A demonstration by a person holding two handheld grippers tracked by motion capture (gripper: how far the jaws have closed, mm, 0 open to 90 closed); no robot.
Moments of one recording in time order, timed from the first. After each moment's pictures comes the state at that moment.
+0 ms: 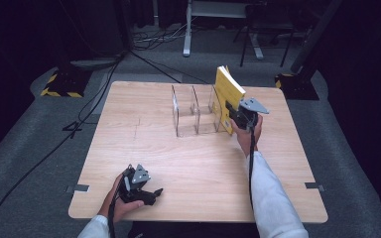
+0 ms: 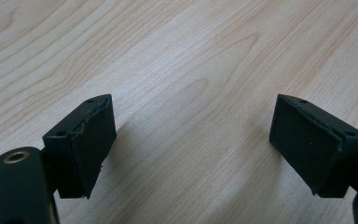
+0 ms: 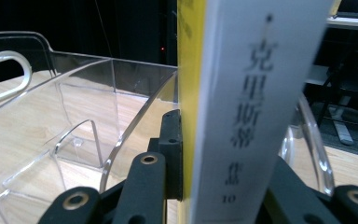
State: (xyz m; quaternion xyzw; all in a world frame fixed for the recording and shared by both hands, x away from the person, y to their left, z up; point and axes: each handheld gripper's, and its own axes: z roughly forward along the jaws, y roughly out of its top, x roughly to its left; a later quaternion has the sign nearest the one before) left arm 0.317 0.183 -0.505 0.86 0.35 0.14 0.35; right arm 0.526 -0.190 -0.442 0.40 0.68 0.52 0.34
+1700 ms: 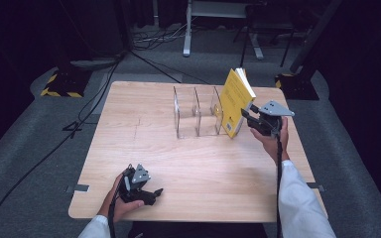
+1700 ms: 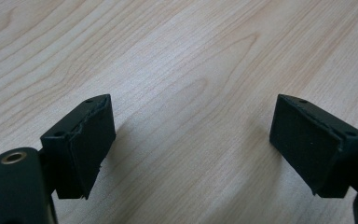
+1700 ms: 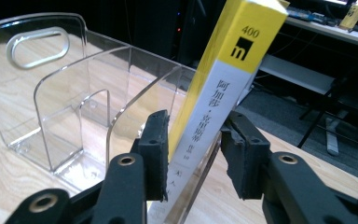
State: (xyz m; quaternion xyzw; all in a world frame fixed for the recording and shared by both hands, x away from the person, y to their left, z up) left arm 0.318 0.183 -0.505 0.86 0.35 0.13 0.35; right arm 0.476 -0.241 -0.394 0.33 0.74 0.46 0.35
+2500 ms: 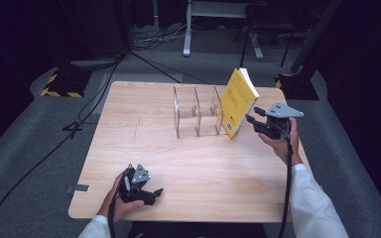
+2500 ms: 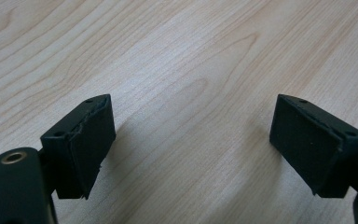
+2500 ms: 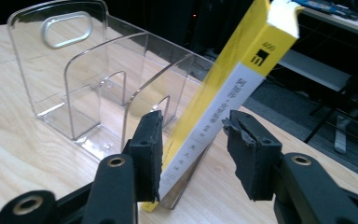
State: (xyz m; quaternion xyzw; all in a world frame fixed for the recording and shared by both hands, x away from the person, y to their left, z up) left arm 0.318 0.183 -0.505 0.86 0.35 0.13 0.35; right arm 0.457 -0.257 -0.378 0.30 0.78 0.44 0.32
